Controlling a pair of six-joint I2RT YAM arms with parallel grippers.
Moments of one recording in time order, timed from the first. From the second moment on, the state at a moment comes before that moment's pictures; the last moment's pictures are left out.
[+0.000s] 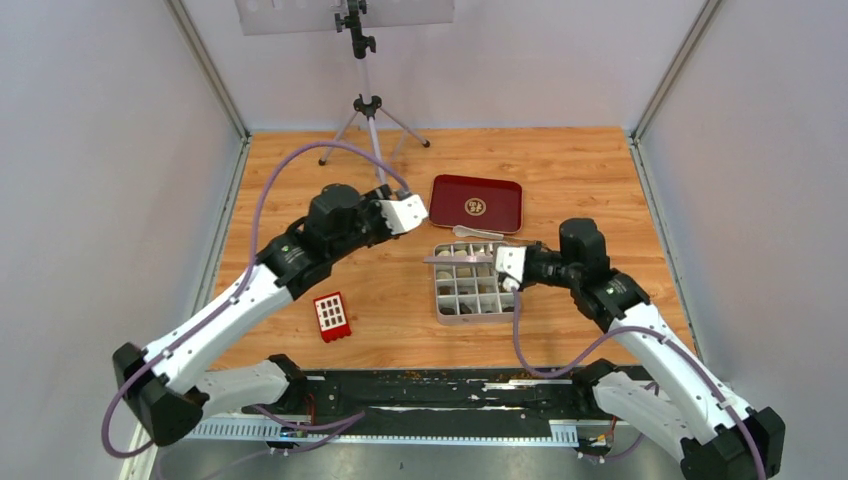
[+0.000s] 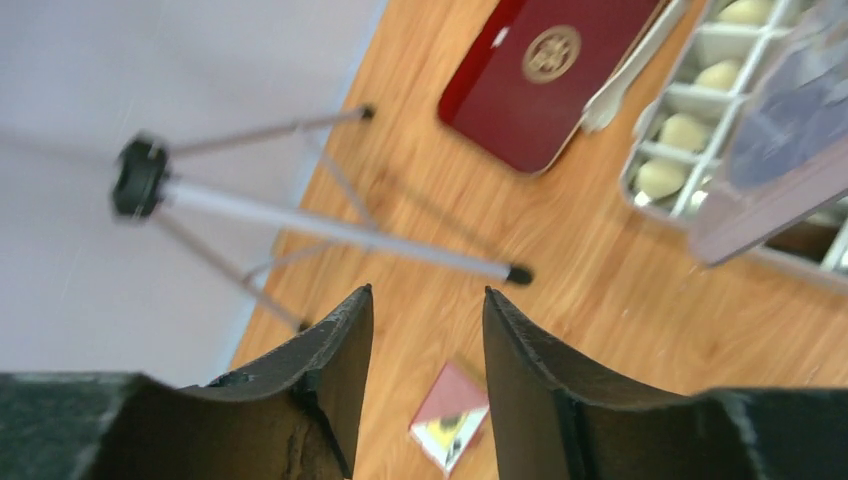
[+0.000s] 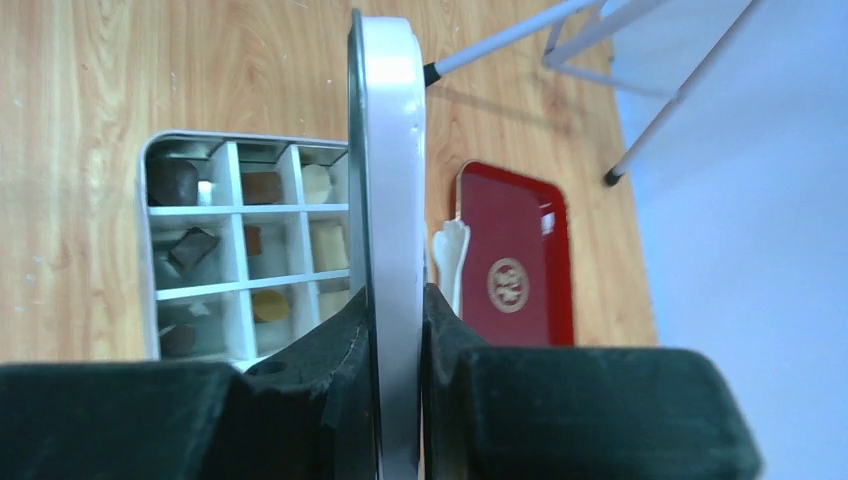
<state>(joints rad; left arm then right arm) -0.76 1.14 1.10 -0.34 -0.02 0.67 0.44 0.88 0.74 -0.34 -0.65 -0.94</state>
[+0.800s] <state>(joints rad) -0.66 1.19 1.03 -0.44 -0.07 0.42 0.68 0.67 0.54 -0.21 -0.43 -1.42</state>
